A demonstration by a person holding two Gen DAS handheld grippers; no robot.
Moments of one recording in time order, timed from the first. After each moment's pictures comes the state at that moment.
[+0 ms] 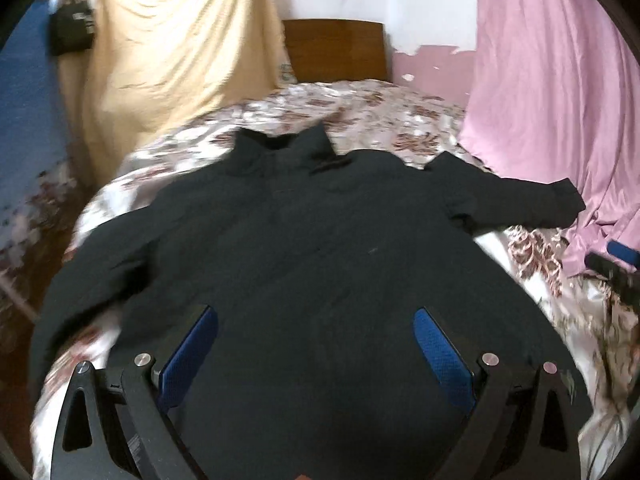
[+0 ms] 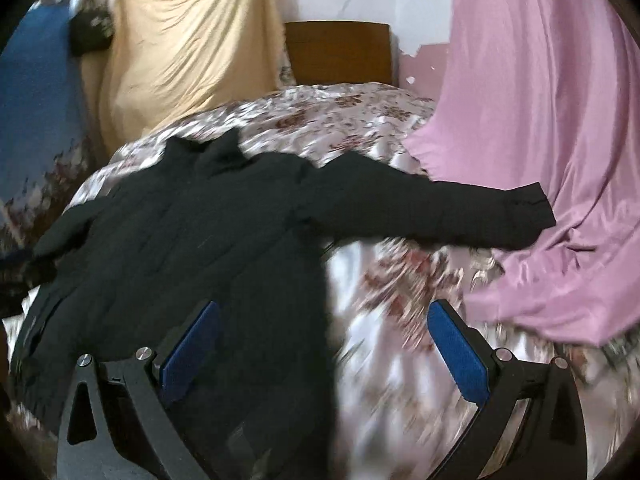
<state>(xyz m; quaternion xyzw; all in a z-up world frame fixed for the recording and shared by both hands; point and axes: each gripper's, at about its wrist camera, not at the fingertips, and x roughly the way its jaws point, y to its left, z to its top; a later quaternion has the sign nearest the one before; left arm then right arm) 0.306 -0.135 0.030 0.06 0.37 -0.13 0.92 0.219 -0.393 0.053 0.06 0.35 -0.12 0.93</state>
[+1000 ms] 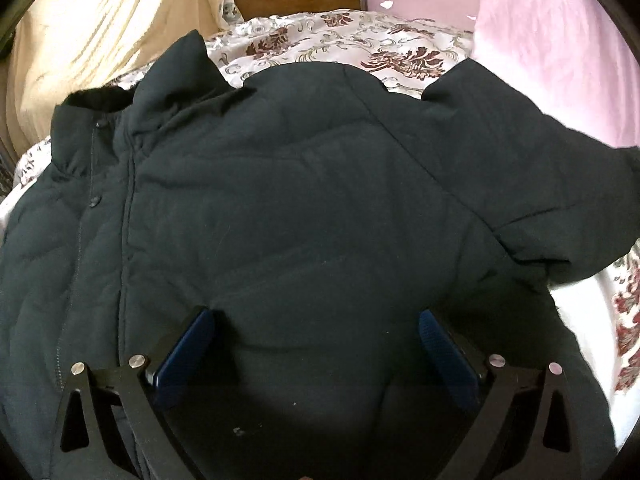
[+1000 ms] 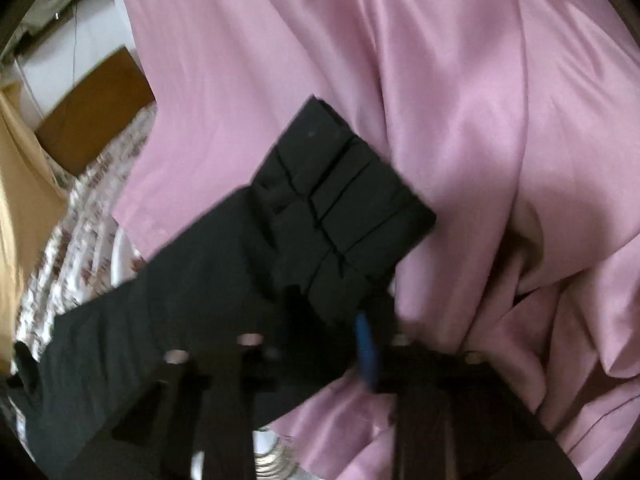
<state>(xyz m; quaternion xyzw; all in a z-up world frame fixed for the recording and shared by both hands) 0.493 -0.298 -0.110 0.10 0.46 -0.15 0.87 0.348 -0.706 -0.073 0.33 0.31 -0.39 0.81</state>
